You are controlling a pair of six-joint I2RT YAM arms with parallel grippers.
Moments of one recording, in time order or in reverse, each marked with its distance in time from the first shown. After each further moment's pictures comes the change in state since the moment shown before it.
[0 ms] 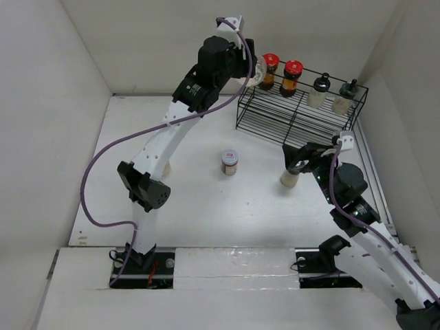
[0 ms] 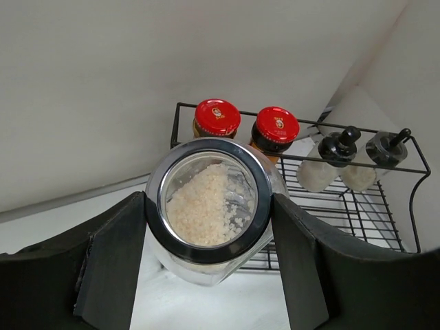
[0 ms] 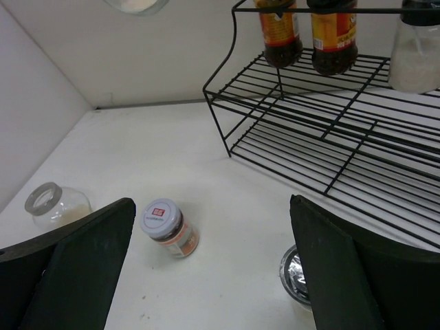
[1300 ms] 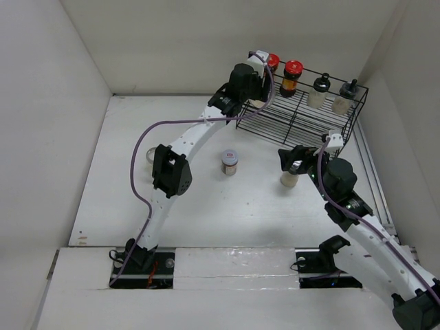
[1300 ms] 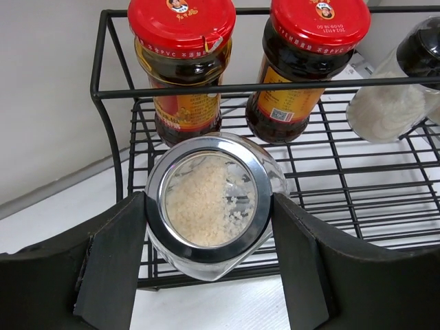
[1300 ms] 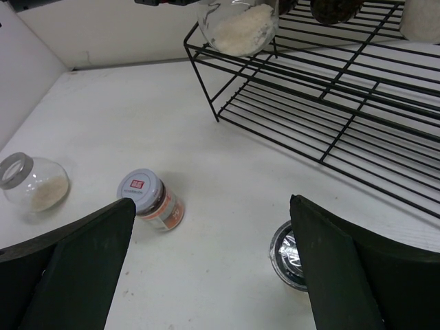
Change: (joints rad) left arm 0.003 0.367 0.003 0.217 0.118 0.118; right arm -0.052 0.077 -0.035 -0.014 -0.052 0.014
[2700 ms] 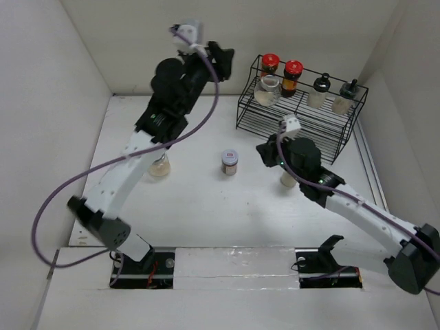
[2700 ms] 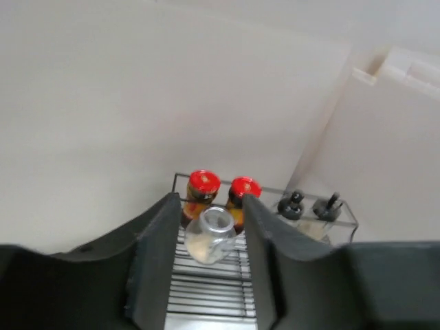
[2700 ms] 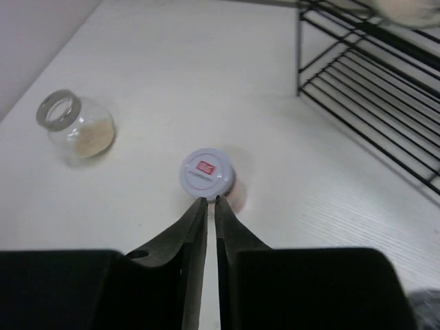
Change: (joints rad) left arm 0.000 -0.784 -0.555 0.206 -0.116 -0.100; right arm 0.168 0.346 0.197 0.013 -0.053 -0.025
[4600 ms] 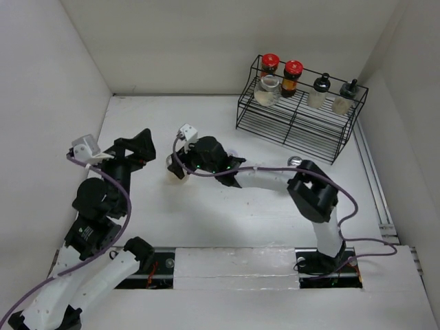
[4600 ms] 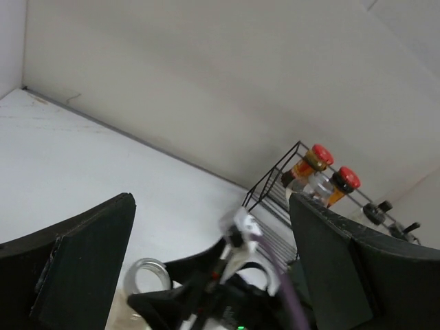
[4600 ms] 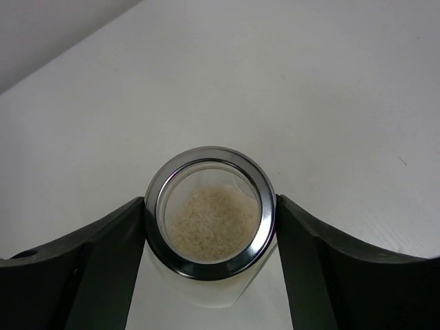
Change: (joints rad) left arm 0.038 -1.028 -0.921 -0.163 -0.482 -0.246; right arm 0.364 1.038 0.725 0.219 -0.126 -0.130
